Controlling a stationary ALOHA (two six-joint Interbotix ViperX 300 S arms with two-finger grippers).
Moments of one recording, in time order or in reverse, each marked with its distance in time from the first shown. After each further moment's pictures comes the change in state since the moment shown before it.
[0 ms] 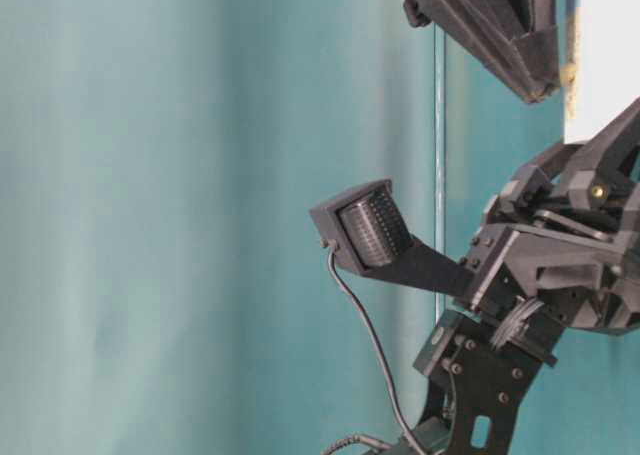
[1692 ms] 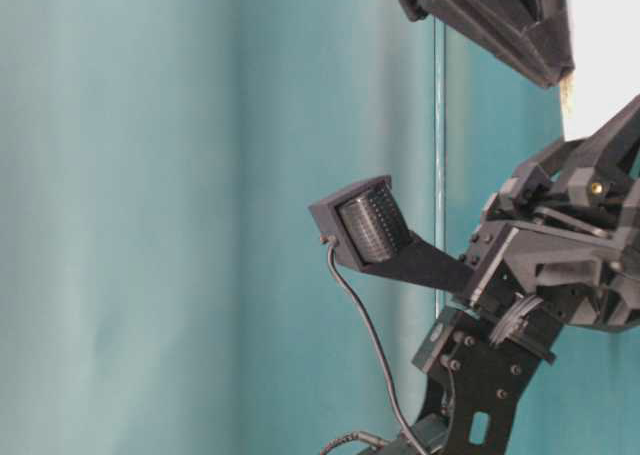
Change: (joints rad) left arm 0.000 0.002 -0.005 -0.002 0.011 0.000; right arm 0.035 -0.150 -0.028 0.005 0.454 0.066
